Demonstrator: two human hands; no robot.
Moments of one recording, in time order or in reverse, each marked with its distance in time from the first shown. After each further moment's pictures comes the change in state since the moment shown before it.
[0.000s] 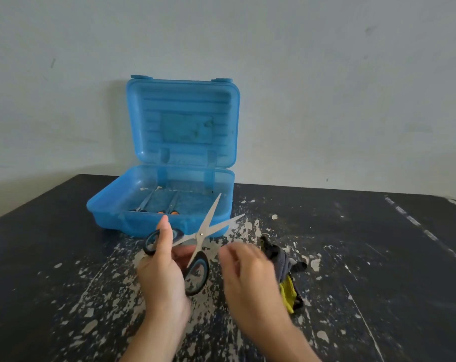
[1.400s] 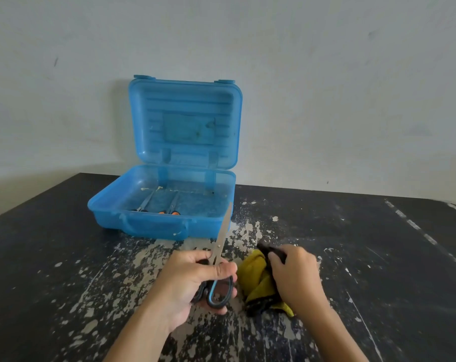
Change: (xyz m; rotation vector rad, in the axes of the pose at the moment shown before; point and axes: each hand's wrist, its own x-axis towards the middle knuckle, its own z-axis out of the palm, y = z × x) left_hand 0.002 0.015 -0.012 0.482 -0.657 -0.315; right_hand 0.026 0.063 -0.026 -0.222 -0.022 0.391
